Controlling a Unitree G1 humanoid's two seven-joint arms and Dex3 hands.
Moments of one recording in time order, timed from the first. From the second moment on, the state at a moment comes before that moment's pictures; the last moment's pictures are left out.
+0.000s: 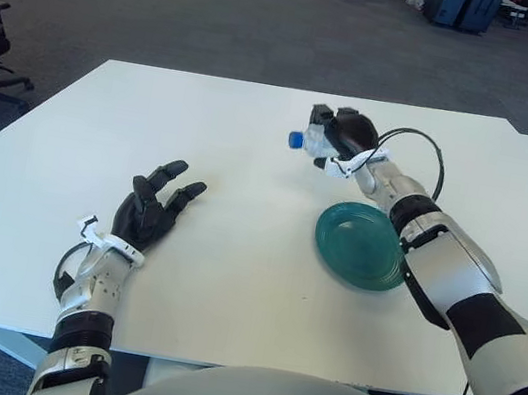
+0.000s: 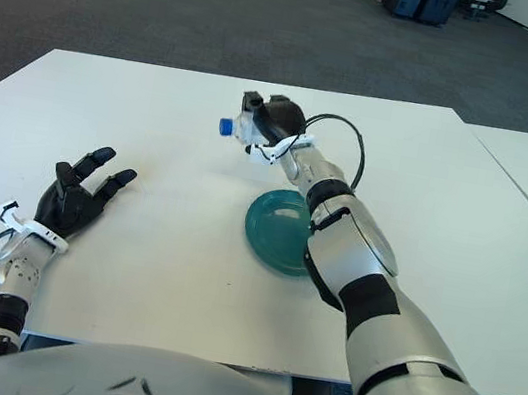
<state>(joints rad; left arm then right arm) -0.02 0.10 0.39 0.45 -0.65 0.05 -0.68 -1.02 -0.16 0.62 1.34 -0.83 -0.48 -0.58</state>
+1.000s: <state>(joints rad) -0.18 0.12 0.39 0.70 -0.60 -0.06 -0.75 -0.98 -0.29 0.54 1.29 -0.80 -0.61 -0.67</state>
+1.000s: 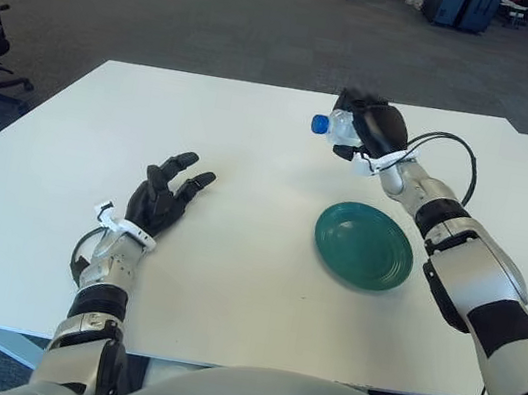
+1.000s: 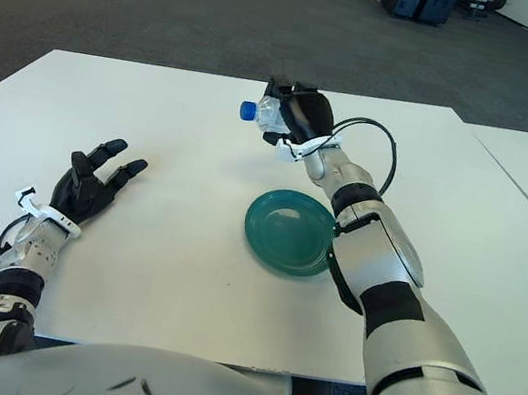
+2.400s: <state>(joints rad) -0.29 0.13 0.40 0.91 -0.53 -0.20 -0.80 -0.59 -0.51 0.45 0.79 -0.77 -0.63 -0.49</state>
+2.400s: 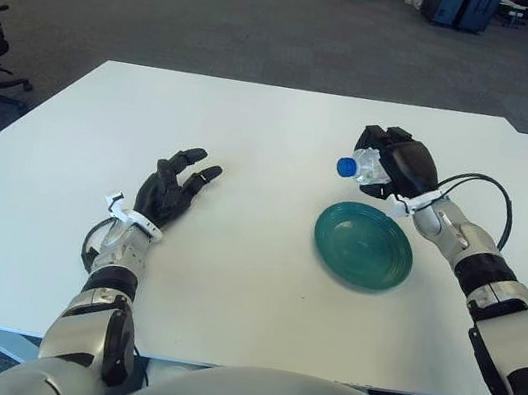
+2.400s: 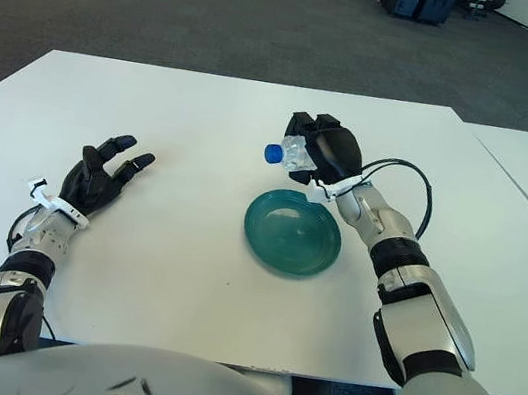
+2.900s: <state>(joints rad) -0.29 0.13 0.40 0.91 -0.52 -0.22 -0.80 -0.45 -0.54 0.43 0.59 -0.78 -0.59 -0.38</state>
